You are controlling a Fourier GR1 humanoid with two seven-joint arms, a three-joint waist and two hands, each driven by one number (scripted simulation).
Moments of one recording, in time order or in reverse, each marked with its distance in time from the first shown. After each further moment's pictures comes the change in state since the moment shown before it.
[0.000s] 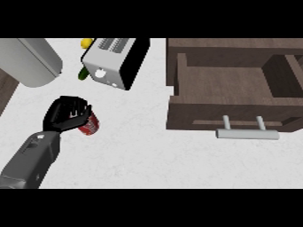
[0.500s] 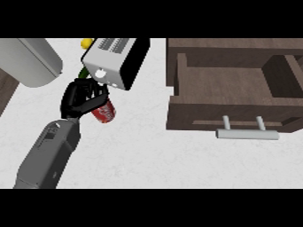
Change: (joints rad) left arm 0.041 -0.116 -0.022 -0.411 0.045 0.288 0.305; right arm 0.050 0.004 -0.030 -0.035 -0.027 0.028 -0.009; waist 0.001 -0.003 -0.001
